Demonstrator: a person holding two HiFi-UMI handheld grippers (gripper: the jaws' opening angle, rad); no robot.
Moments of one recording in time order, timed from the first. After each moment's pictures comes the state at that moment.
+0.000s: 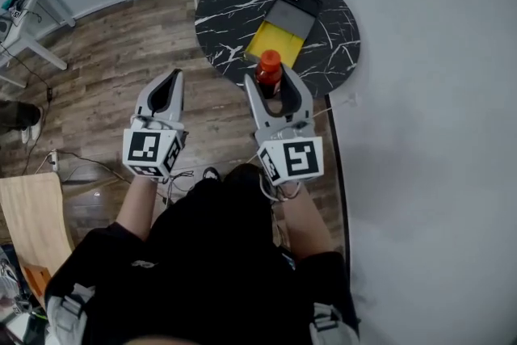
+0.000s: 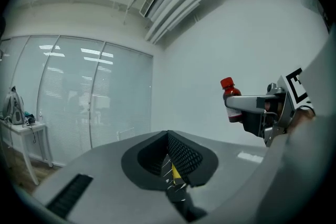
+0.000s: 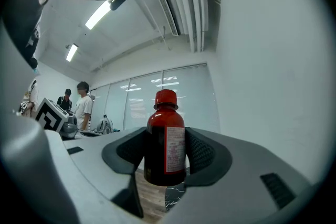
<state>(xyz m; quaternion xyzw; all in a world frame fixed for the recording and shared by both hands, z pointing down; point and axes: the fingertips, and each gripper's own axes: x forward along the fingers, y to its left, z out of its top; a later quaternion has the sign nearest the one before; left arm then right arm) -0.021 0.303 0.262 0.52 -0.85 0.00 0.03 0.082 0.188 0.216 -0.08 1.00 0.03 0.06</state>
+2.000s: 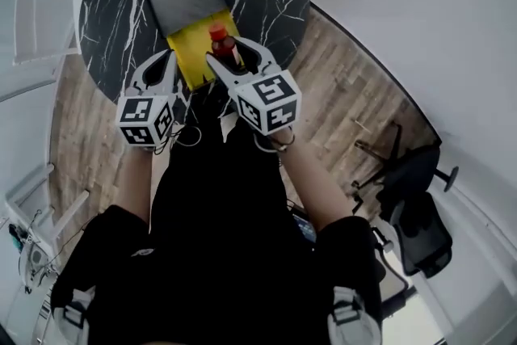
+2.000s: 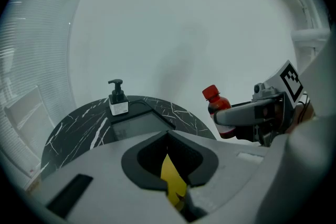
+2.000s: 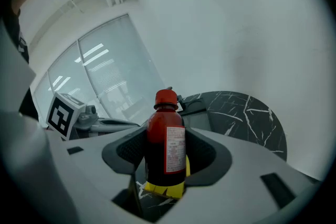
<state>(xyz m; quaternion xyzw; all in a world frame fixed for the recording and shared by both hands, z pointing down) -0.117 -0.095 0.479 0.79 -0.54 0.19 0.23 -0.020 -0.105 0.469 -0.33 0.89 -0.27 -0.13</state>
